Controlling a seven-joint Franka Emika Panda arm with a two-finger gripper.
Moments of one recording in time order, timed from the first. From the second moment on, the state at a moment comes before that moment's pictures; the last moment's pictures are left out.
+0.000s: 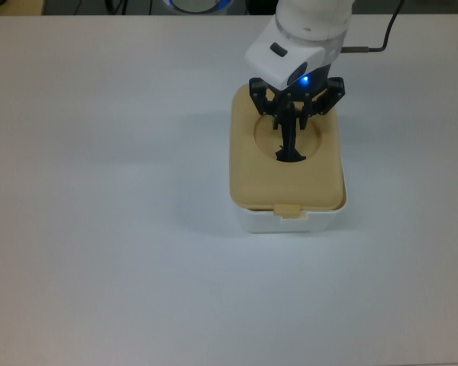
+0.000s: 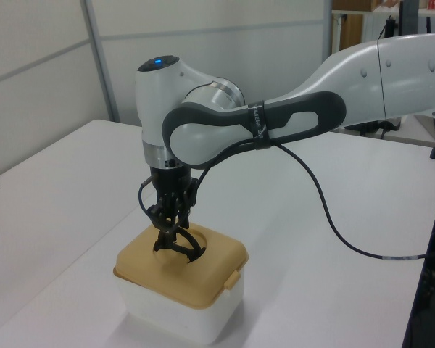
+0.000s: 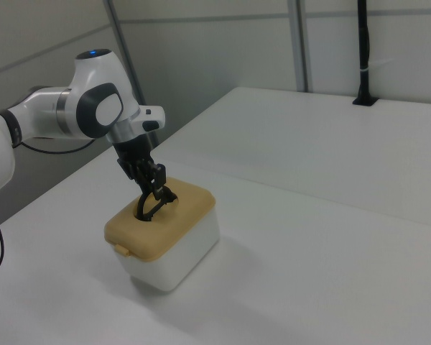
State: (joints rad) arm 0.31 0.30 0.01 -1.47 -0.02 1.84 0.28
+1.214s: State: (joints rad) arm 0.01 0.02 -0.01 -1.43 -0.02 1.54 0.00
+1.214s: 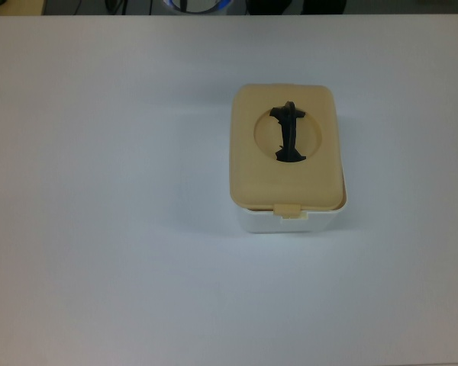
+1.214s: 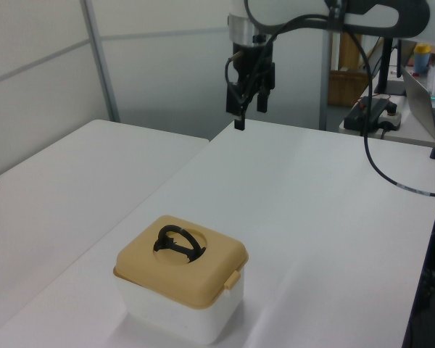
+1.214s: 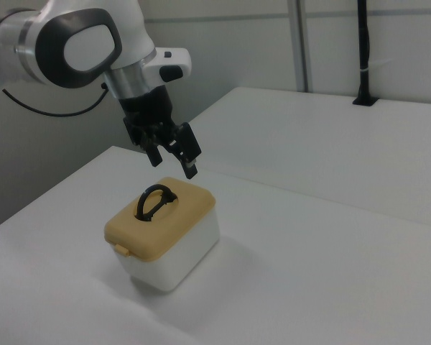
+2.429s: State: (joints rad) arm 0.00 -0.05 0.00 -1.58 -0.02 1.53 0.00
